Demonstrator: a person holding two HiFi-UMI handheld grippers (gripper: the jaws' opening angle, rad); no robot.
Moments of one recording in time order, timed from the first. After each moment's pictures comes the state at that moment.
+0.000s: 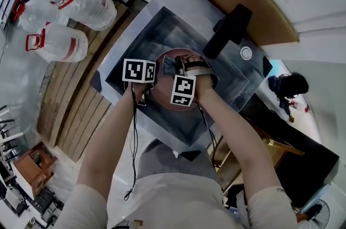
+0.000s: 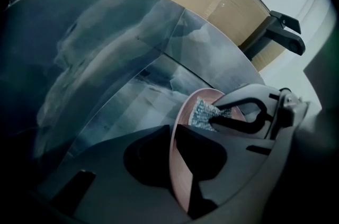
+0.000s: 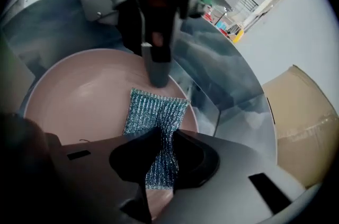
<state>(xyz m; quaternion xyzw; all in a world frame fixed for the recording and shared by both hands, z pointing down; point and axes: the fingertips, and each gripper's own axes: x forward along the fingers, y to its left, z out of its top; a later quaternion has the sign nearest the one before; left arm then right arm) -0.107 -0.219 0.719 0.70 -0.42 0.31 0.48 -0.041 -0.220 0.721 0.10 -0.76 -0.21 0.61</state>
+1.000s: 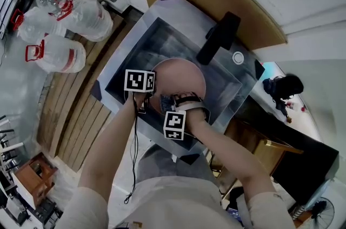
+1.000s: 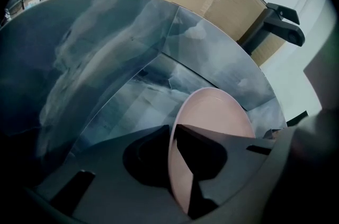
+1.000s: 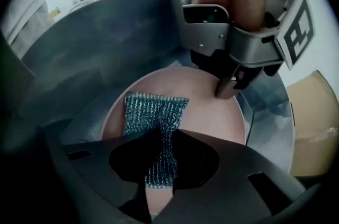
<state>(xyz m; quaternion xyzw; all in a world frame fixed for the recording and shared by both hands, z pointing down) -0.106 -0.214 0.720 0.70 -0.43 0.33 0.47 -0.036 -0.092 0.720 0.00 -0.74 -0.16 0.66</state>
